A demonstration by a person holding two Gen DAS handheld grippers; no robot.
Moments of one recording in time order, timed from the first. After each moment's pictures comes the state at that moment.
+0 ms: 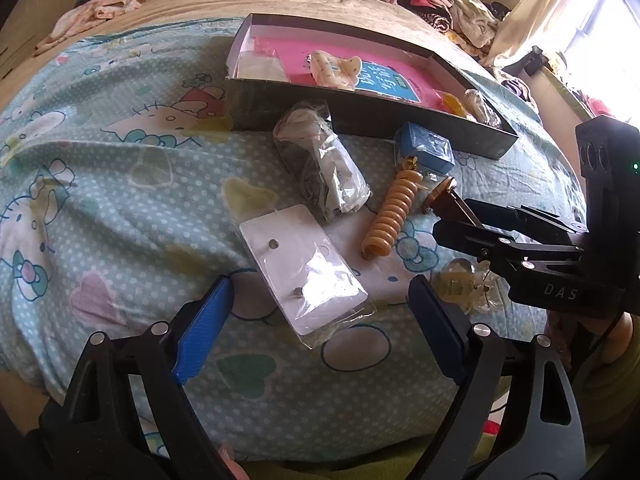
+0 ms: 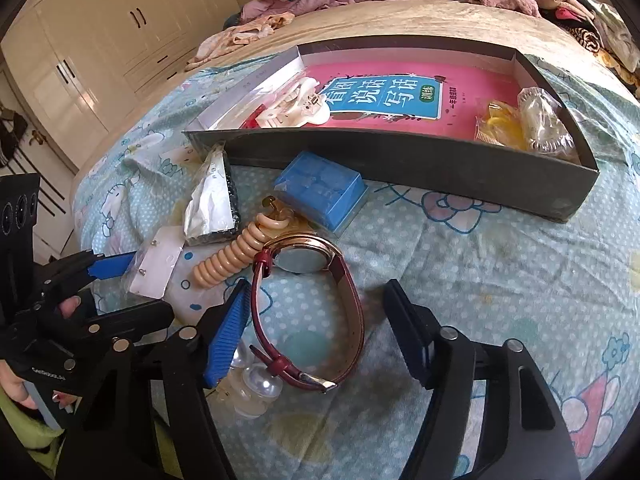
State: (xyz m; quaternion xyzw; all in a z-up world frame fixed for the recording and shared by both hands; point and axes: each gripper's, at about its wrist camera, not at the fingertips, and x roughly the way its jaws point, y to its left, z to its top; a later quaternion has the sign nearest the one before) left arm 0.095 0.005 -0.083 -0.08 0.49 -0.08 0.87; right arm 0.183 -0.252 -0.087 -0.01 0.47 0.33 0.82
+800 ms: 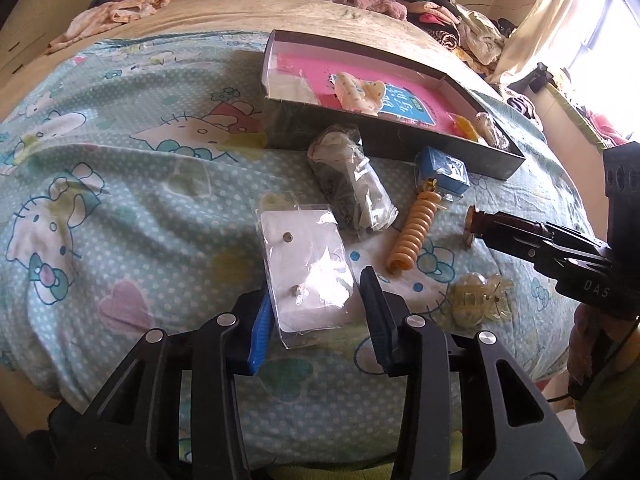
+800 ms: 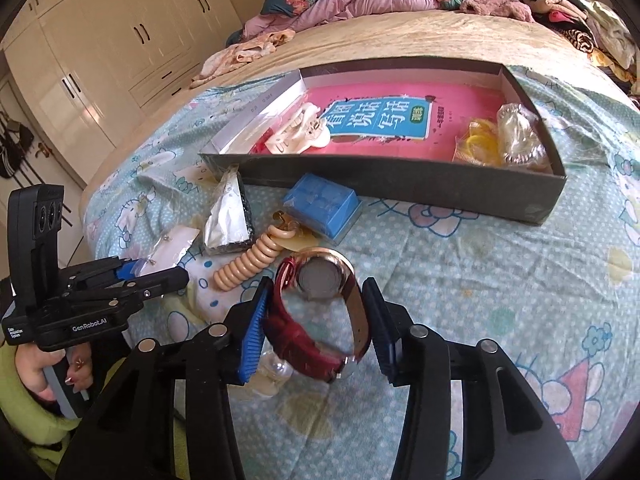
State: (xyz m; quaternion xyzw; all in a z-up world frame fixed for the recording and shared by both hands) left arm 0.090 0.027 -0.073 -0.10 0.46 -0.06 0.88; right arm 0.172 -0.268 -0.060 0.01 0.45 0.33 0.83
